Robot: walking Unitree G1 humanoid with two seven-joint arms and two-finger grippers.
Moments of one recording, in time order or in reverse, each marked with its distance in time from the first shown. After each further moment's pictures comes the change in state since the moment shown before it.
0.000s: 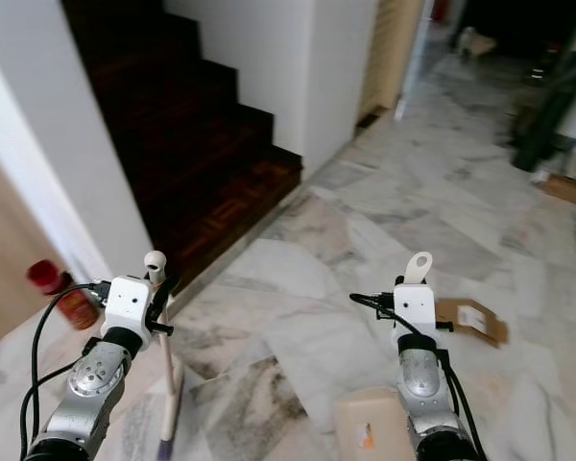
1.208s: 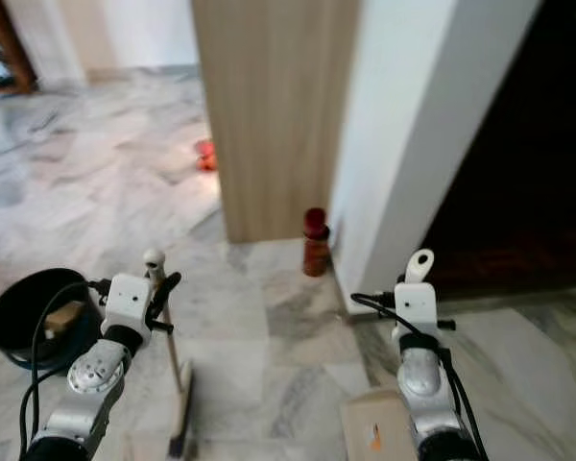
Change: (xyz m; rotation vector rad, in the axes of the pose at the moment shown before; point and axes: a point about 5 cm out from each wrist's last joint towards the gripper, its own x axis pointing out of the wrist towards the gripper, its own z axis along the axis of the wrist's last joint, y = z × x) left arm -0.001 0.005 -0.001 0.012 0.005 0.006; right arm 0.001 0.008 0.005 0.011 -0.018 0.016
